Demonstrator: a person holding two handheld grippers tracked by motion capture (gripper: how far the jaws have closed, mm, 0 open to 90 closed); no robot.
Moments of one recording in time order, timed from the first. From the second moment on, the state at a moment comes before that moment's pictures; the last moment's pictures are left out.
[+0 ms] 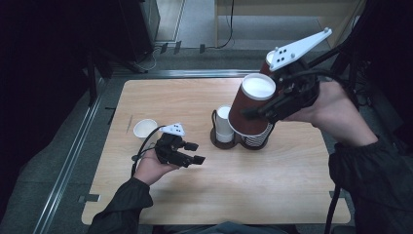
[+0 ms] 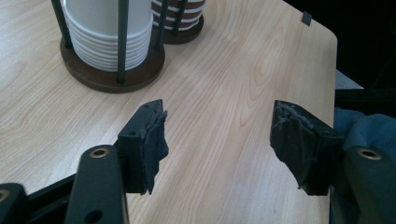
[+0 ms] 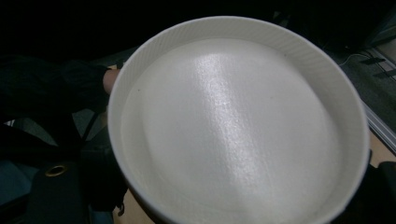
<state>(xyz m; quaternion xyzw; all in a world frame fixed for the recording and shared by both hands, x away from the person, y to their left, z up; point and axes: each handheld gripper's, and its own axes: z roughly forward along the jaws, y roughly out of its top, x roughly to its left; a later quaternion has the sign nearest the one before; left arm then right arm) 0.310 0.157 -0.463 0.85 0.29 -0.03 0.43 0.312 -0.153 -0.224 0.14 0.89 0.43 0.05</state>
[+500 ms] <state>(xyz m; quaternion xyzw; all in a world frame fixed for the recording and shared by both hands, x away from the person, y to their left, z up) 0.307 0.157 -0.465 0.86 0.28 -0.03 0.43 0.298 -0.149 -0.289 0.11 0.90 0.43 0.03</state>
